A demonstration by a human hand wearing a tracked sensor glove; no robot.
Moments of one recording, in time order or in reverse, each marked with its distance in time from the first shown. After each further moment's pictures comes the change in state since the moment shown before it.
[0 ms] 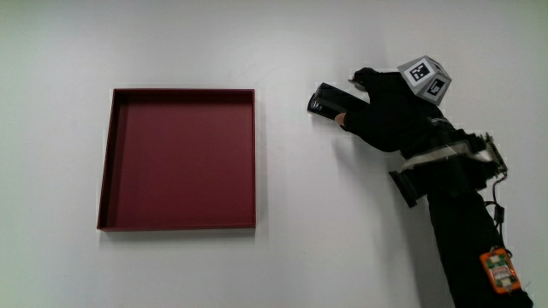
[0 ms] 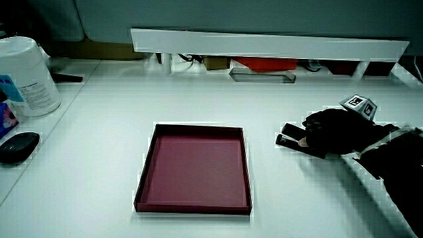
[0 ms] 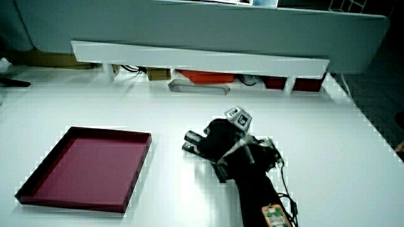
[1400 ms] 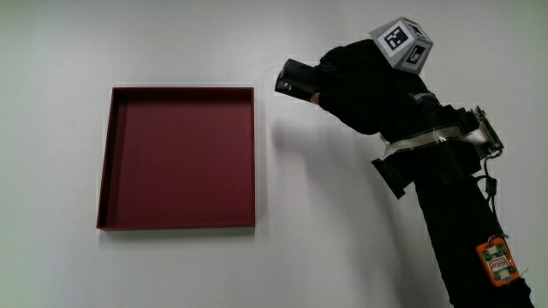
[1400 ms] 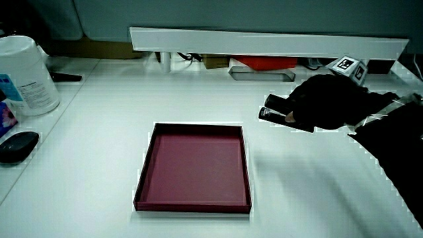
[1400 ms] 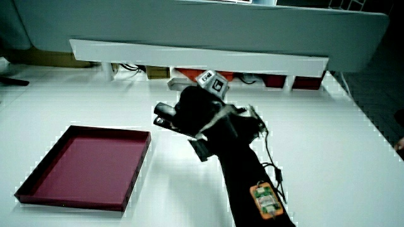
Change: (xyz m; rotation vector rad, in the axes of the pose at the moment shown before) arm -0.095 -0.015 0.028 0.045 -0.050 0.193
